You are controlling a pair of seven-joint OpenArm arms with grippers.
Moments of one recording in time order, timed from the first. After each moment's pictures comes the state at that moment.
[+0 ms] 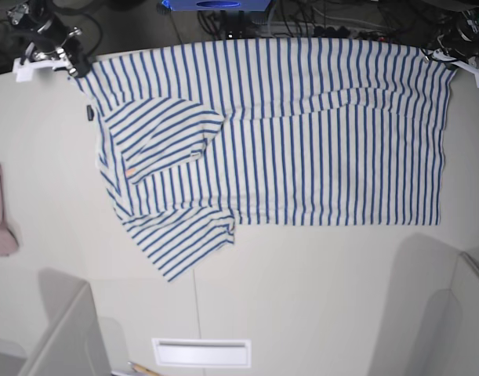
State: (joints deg) left arm 34.2 -10.8 -53.3 103.3 -29.5 -16.0 61.1; right arm -35.7 1.8 42.4 103.7 57.2 2.0 -60.6
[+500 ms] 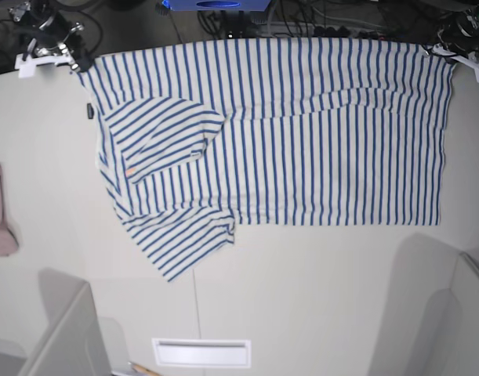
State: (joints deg) left arm 36.3 -10.8 -53.5 103.4 -29.4 -16.0 61.2; right arm -36.9 1.7 42.2 103.7 57.1 1.9 -60.7
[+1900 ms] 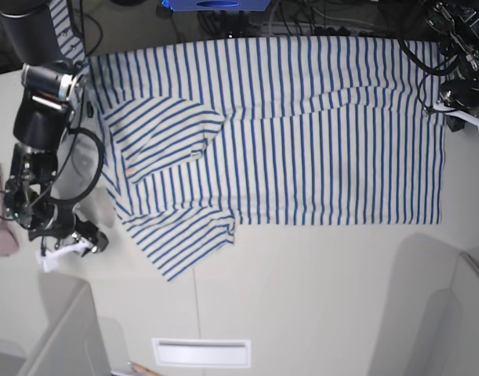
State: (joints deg) left arm 21.6 -10.2 -50.0 111.6 -28.5 -15.6 62.1; right arm 28.4 16.9 17.2 49.3 36.9 12.1 -55.4
